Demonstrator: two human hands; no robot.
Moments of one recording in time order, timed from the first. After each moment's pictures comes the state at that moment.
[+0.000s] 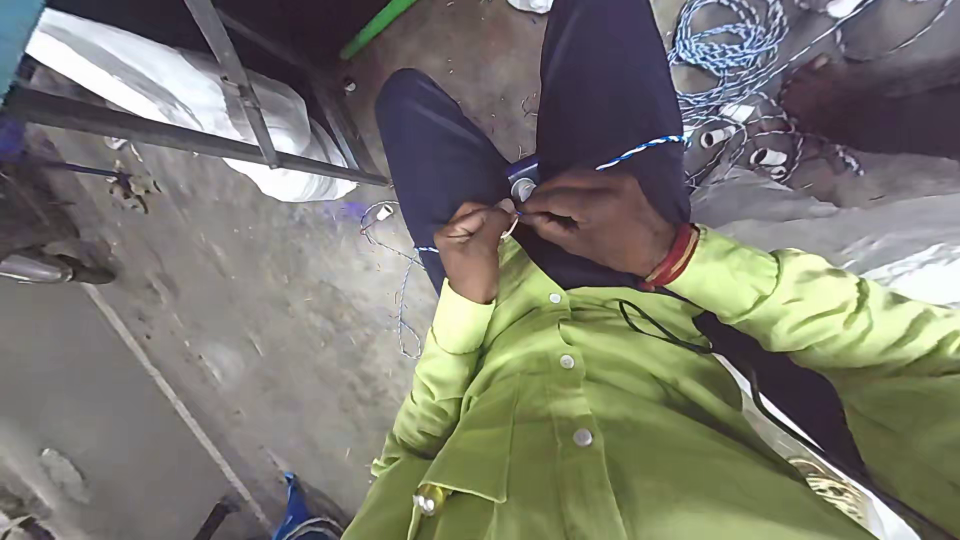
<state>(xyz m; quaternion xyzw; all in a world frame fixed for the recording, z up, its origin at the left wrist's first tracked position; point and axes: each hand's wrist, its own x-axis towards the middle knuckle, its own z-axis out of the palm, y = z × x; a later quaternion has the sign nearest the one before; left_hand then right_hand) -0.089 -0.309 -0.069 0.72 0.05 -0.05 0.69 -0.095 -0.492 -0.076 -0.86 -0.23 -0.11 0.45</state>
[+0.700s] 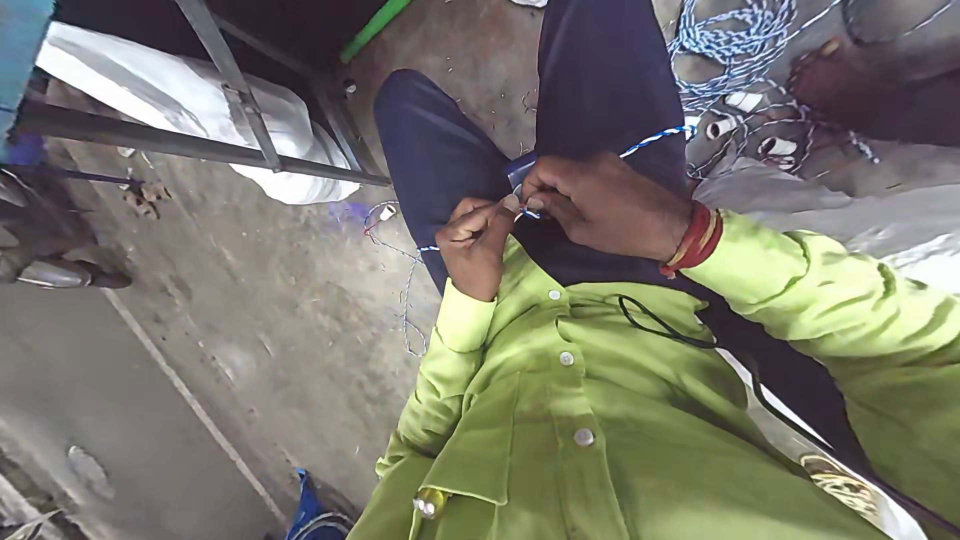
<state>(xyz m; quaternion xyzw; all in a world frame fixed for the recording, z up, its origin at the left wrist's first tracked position) -0.089 -0.307 -0.077 0.74 -0.04 0.01 0.67 -0.080 -0.501 -0.049 -0.87 -0.20 0.10 0.45</state>
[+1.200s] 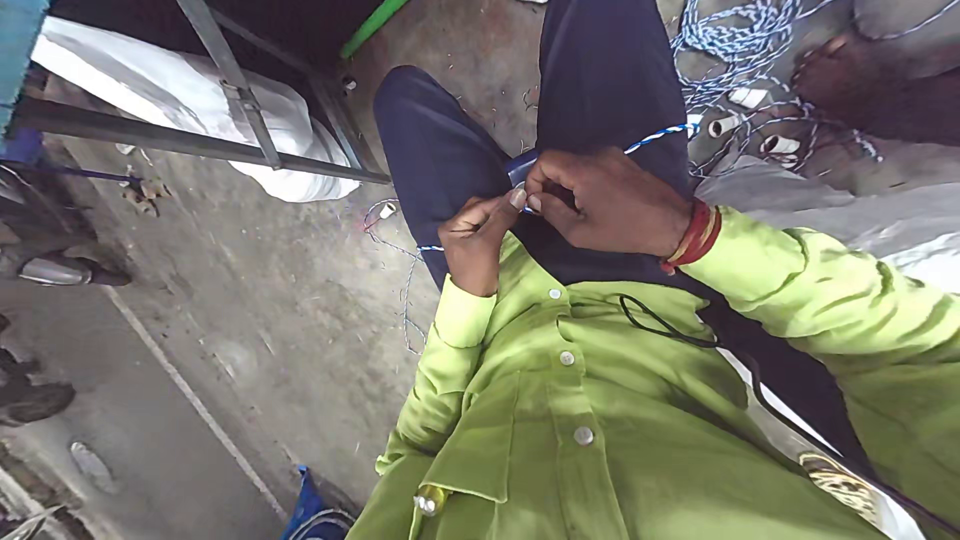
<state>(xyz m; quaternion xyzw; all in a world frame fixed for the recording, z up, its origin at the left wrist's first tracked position) -0.087 -0.311 -0.075 0.70 0.03 -0.07 0.71 -0.079 -0.501 -0.050 -0.87 -0.17 0.11 0.45</state>
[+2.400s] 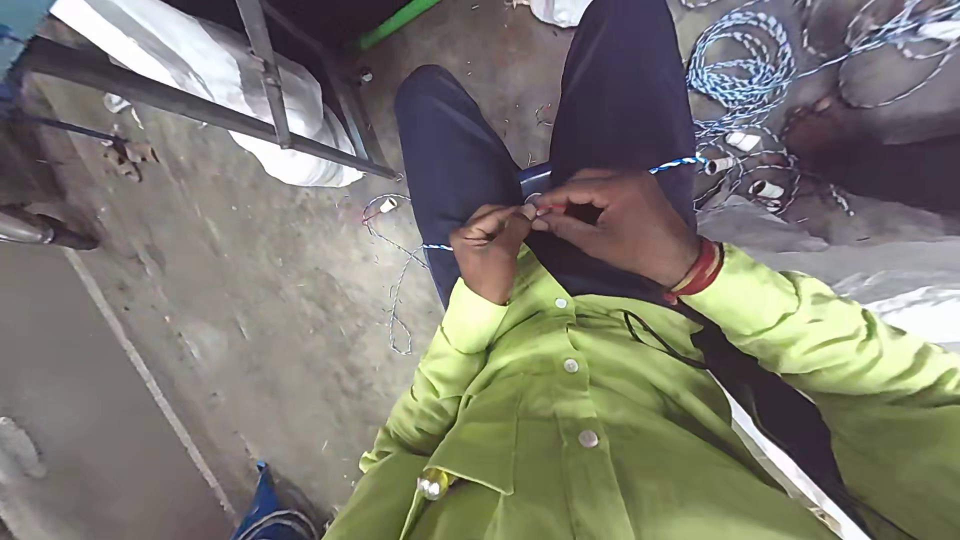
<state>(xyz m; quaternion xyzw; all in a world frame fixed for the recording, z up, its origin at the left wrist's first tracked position) -0.097 -0.318 -0.070 0.71 0.05 0.00 0.70 -0.088 -0.499 -0.060 -0.84 -0.16 0.03 0.52</state>
